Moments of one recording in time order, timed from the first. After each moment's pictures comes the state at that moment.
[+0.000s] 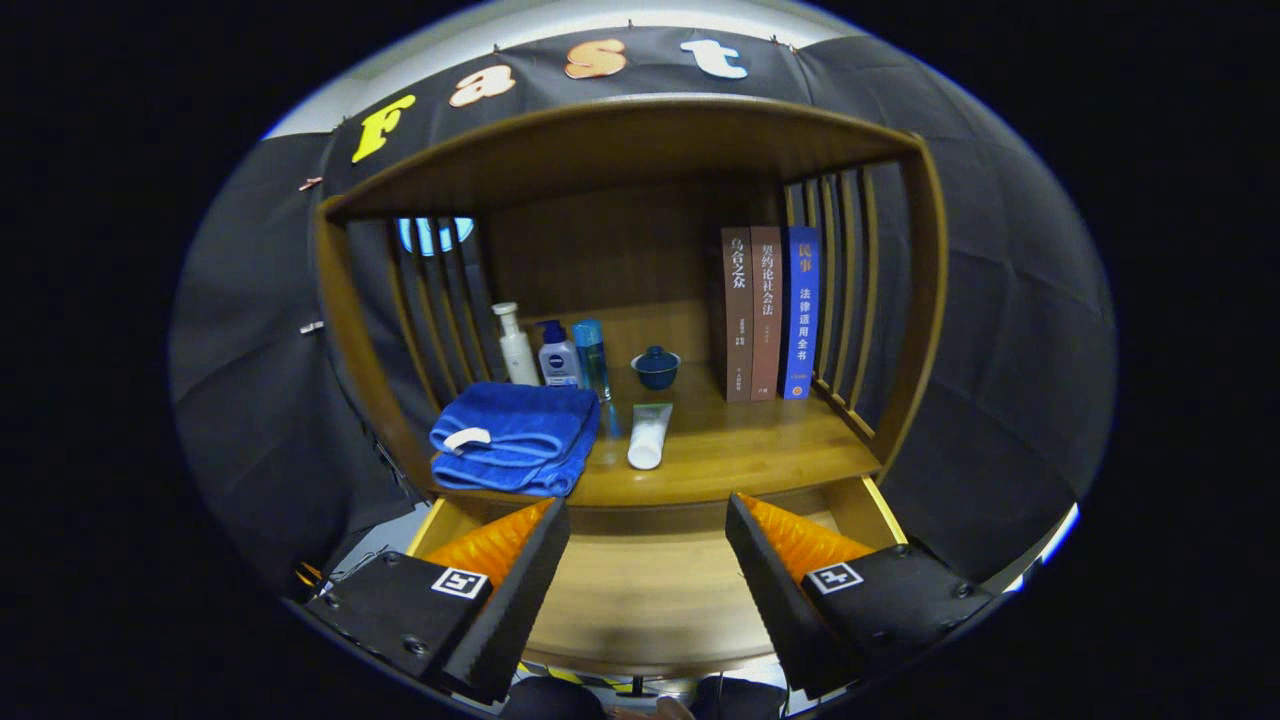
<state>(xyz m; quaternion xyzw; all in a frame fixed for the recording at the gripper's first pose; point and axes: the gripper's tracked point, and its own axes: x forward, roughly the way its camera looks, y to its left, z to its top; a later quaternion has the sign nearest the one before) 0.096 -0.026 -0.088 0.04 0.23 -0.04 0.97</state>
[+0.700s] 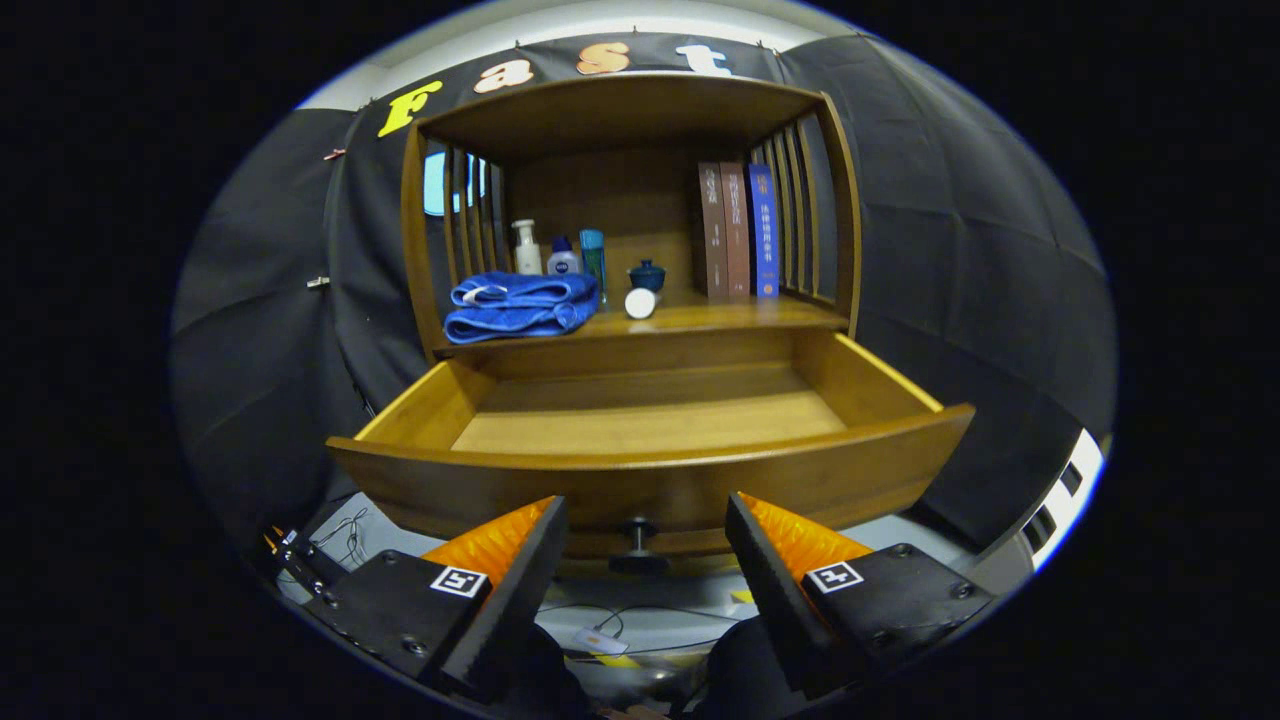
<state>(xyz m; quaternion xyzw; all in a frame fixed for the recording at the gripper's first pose) -0.022 -0.006 -0.245 0.04 0.25 -0.06 0.96</state>
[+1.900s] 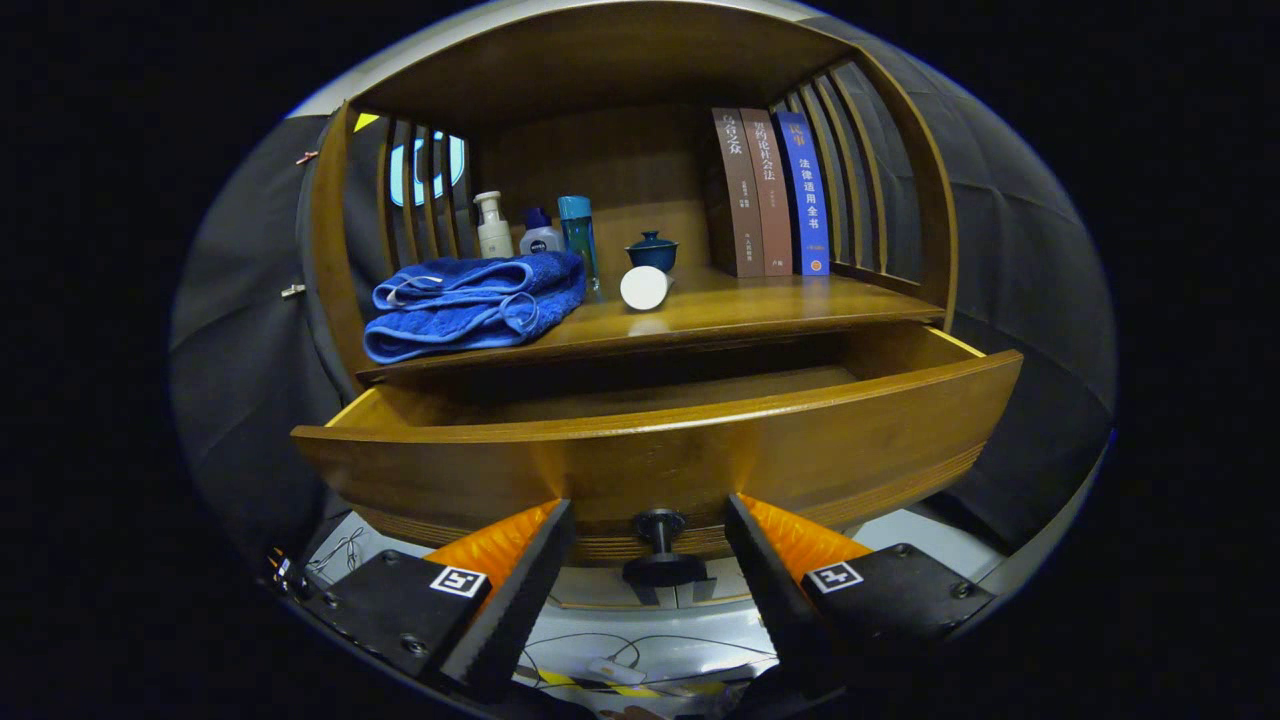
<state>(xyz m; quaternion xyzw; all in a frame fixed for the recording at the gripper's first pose) 0.125 -0.020 -0.278 0.06 0.25 -0.05 0.96</state>
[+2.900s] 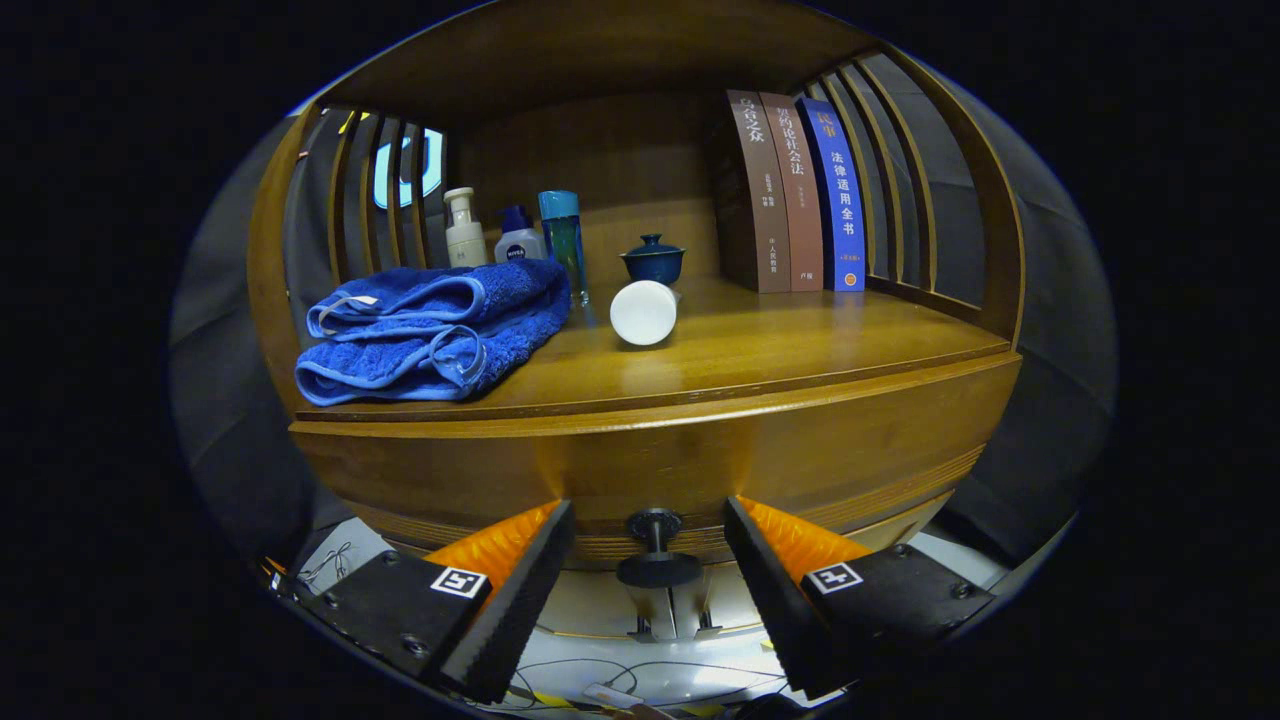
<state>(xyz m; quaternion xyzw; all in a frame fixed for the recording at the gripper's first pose) 0.193 -0.024 -0.289 0.05 0.25 -0.05 0.97</state>
